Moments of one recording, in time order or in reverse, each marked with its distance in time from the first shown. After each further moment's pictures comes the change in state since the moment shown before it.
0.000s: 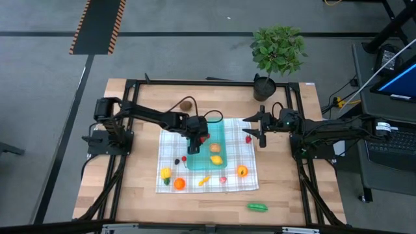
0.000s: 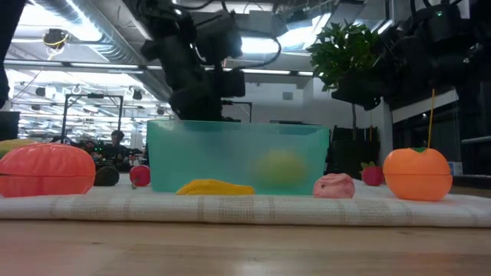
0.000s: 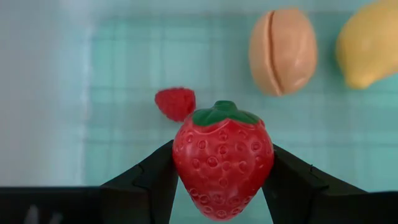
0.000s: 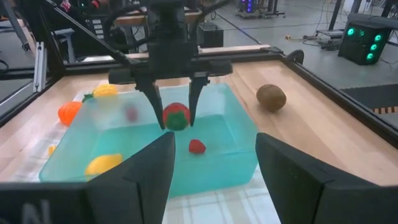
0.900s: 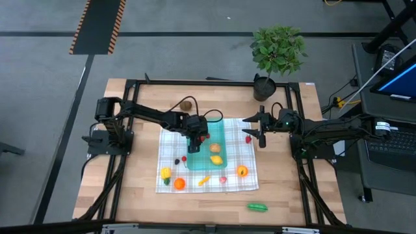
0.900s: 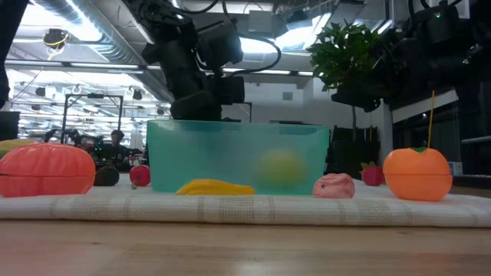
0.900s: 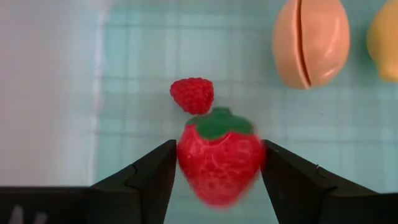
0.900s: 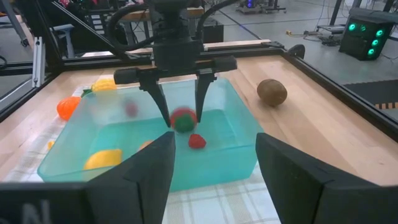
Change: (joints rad) left arm 0.011 0.012 -0.001 0.000 -0.032 0.003; right arm 0.000 0.013 0.000 0.001 0.000 -0.001
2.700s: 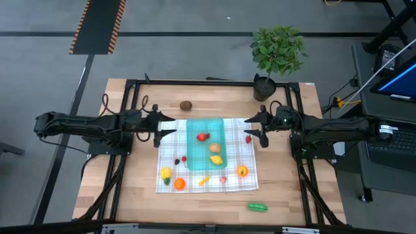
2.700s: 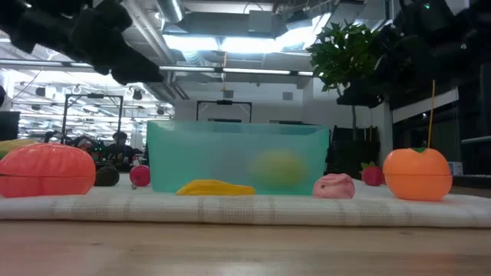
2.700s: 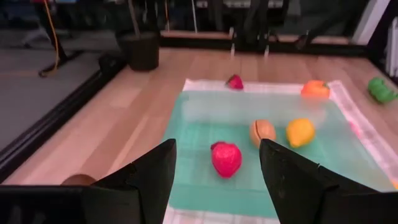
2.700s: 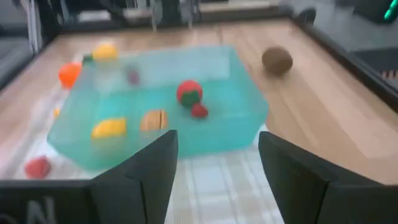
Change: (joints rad) left arm 0.002 -1.152 -0.752 0.399 -0.086 -0.033; right arm -0.003 -0.099 0.137 -0.424 -0.003 -0.047
